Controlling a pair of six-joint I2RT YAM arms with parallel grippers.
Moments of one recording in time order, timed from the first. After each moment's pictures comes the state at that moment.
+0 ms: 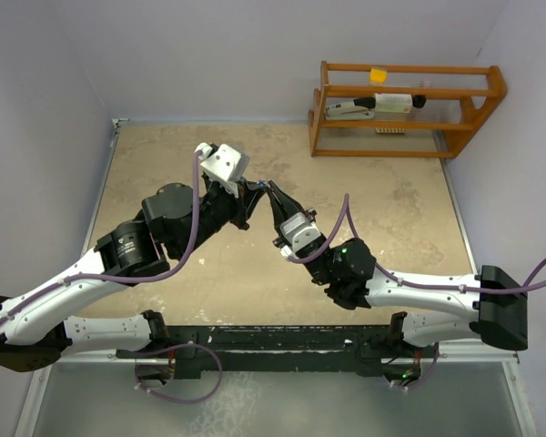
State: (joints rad) left arm -1.11 1.04 1.36 -0.40 -0.41 -0.15; right arm 1.24 1.22 0.75 1.06 0.46 -0.76
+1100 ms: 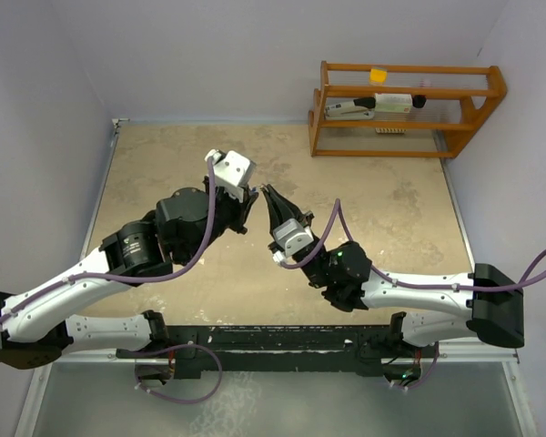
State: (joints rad) left arm -1.13 1.05 1.36 -0.52 -0.54 -0.13; right arm 1.25 1.25 0.73 1.11 0.48 -0.83
